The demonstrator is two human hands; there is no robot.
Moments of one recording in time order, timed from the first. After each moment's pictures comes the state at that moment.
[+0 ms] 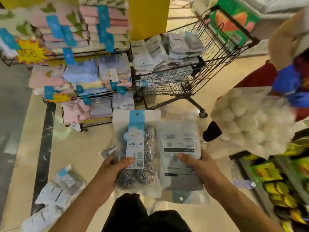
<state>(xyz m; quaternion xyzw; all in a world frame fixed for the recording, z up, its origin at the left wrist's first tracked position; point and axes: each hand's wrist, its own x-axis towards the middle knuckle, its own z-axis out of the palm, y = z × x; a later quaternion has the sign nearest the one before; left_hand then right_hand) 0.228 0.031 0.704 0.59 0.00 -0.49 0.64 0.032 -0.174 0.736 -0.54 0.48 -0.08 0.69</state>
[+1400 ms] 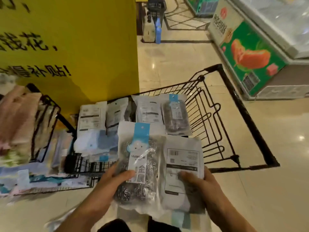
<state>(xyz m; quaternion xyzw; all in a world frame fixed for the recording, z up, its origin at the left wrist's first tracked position) 0.445 -0.589 0.710 0.65 0.03 -0.46 0.60 0.269 -0.809 0.724 -0.49 0.49 -0.02 0.72</state>
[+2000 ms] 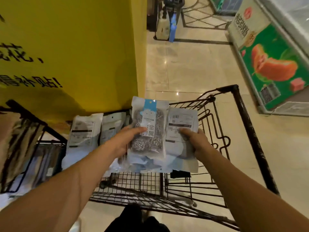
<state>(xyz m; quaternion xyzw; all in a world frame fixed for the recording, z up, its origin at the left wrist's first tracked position) 0.624 -0.787 0.702 0.68 0.05 -0.47 0.56 0.483 -1.008 0.685 -0.50 0.50 -0.02 0.71</state>
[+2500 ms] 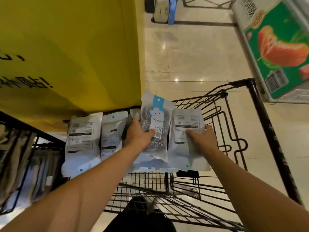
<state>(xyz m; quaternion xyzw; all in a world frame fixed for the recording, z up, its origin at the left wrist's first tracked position) 0.653 -0.825 0.645 0.88 -0.03 -0.31 0.37 0.510 -1.026 0.633 -0.68 0.55 0.02 0.48</state>
